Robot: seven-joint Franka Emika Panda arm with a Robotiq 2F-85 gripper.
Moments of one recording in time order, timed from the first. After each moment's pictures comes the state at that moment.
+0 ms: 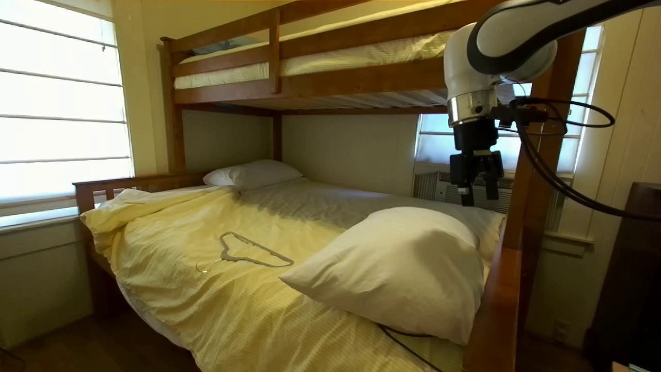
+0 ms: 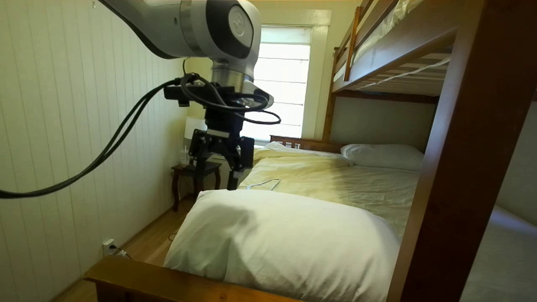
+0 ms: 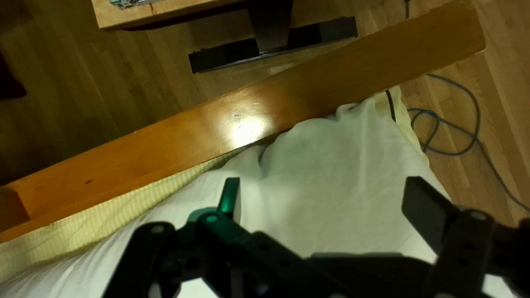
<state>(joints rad) -0.05 -0.45 0.01 -2.30 -0.02 1.64 0.19</state>
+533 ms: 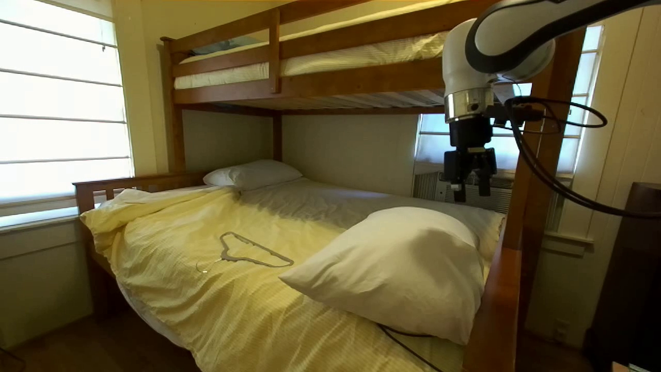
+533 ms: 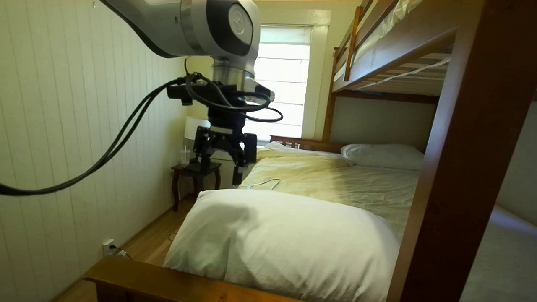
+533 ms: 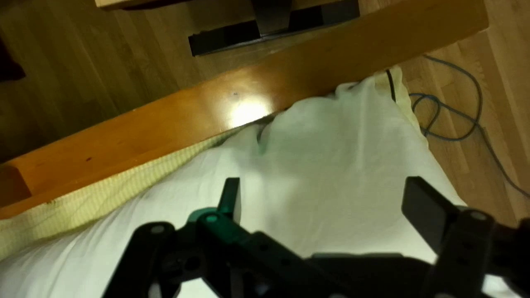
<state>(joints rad) -0.05 -0.44 0.01 -2.29 -0.03 1.68 0.19</state>
